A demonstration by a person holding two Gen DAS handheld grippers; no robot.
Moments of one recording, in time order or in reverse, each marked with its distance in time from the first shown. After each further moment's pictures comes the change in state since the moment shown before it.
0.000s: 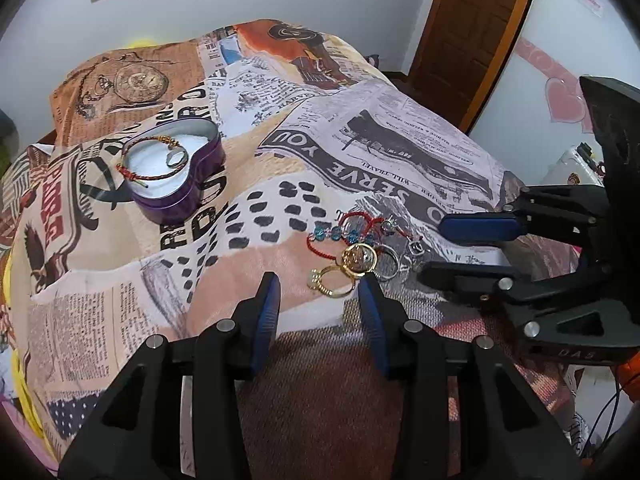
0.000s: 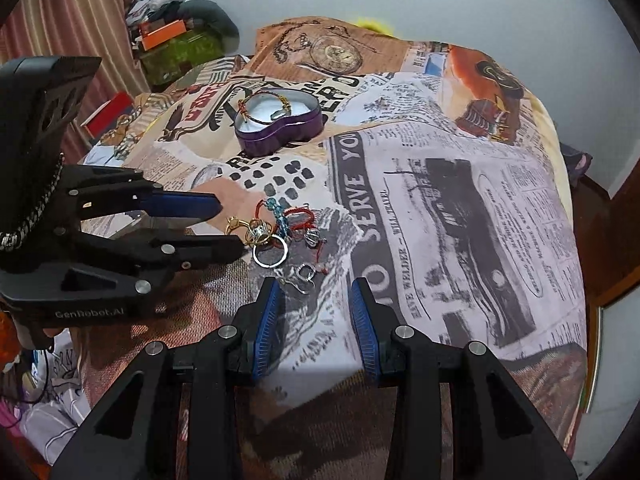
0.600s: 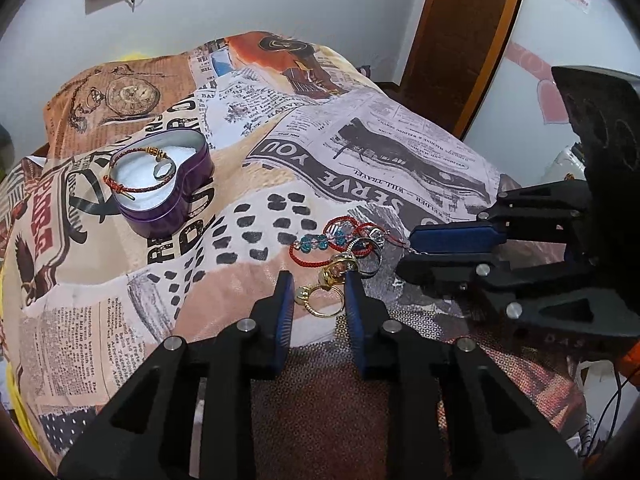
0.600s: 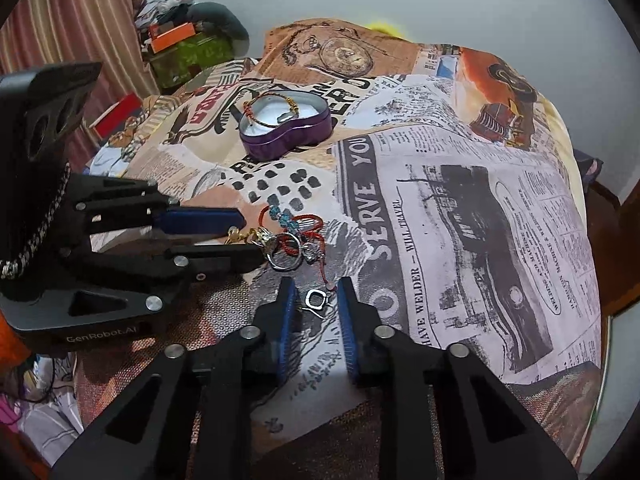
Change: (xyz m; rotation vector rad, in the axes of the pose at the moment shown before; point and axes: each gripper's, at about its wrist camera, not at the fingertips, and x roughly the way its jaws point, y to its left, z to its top) left arm 0.007 -0.002 -0.002 0.023 -0.053 -0.016; right arm 0.010 -0.007 0.005 0.021 -0.018 0.048
